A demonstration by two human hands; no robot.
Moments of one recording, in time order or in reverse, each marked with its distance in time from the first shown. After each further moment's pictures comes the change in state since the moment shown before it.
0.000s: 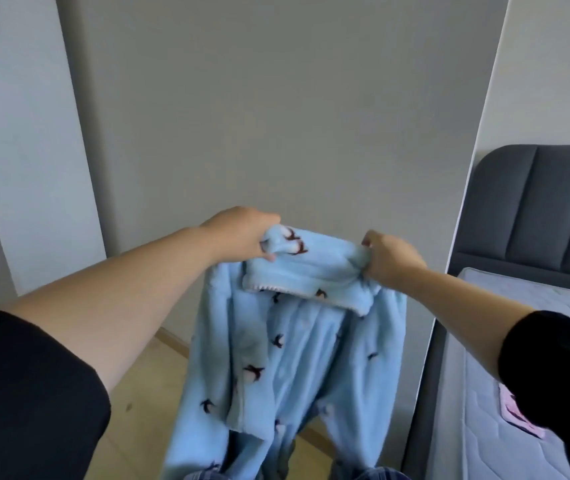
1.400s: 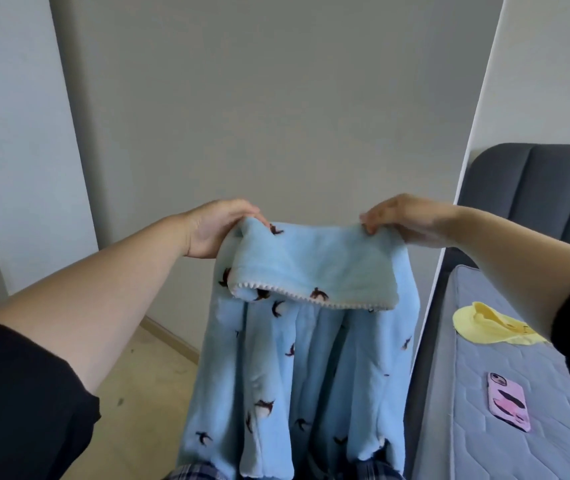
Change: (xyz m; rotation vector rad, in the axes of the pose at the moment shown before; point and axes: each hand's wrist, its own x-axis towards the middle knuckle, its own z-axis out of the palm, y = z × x) left_hand -0.009 -0.019 -0.007 -1.438 -0.474 -0.273; right_hand 0.003 0.008 -0.085 0.899 -0.502 -0.016
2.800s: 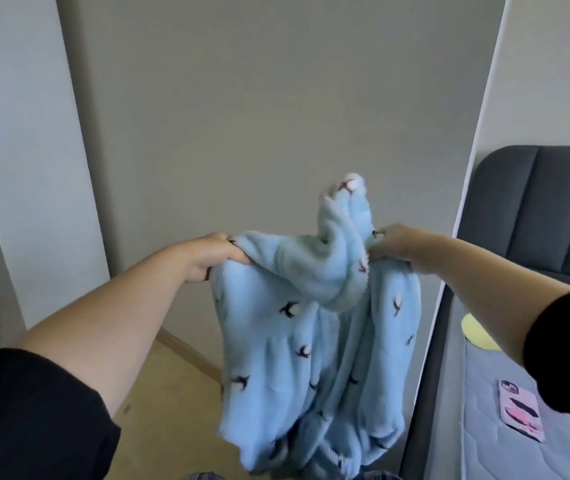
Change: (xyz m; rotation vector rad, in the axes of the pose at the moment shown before) left_hand 0.005 -0.035 -0.015 0.217 0.335 -0.103; right_hand 0.022 0.032 0.018 -0.088 0.224 0.158
